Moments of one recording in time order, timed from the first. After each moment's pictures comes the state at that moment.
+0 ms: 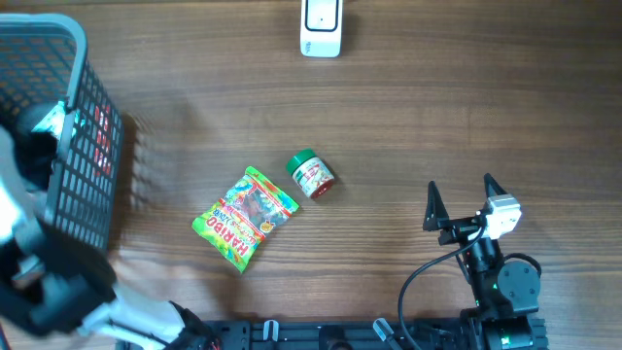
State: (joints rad) left arm 0.64 1.79 1.67 -1.24 -0.12 -0.94; right arm 0.12 0.02 0.01 0.00 -0.04 0.08
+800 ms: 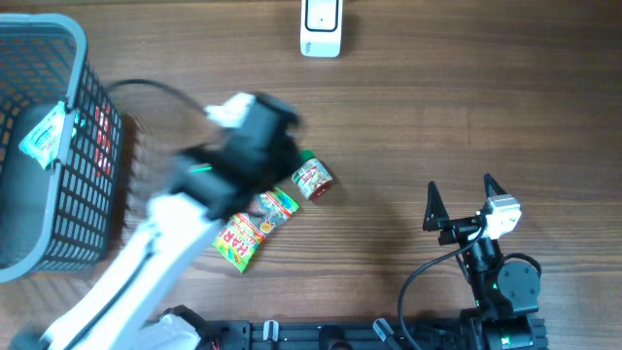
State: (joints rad) left arm -0.64 1.36 1.30 -0.96 -0.10 -1.06; right arm 0.12 0.02 0.01 0.00 -0.04 0.08
